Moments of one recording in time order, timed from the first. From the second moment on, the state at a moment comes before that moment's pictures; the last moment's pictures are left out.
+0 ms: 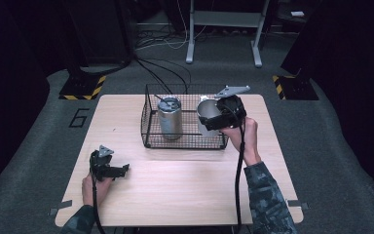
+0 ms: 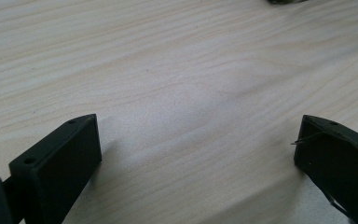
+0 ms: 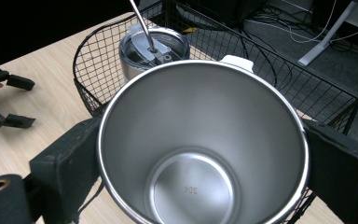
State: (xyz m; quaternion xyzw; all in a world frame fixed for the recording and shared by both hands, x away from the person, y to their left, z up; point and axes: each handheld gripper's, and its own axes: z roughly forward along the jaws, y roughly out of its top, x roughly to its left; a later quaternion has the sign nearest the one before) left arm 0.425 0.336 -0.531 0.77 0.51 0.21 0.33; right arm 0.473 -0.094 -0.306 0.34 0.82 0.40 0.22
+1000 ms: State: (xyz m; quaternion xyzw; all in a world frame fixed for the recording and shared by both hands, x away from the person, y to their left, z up) left arm 0.426 0.336 -0.531 0.77 0.50 0.22 0.33; right arm 0.521 -0.083 -0.323 0.36 0.82 0.38 0.21
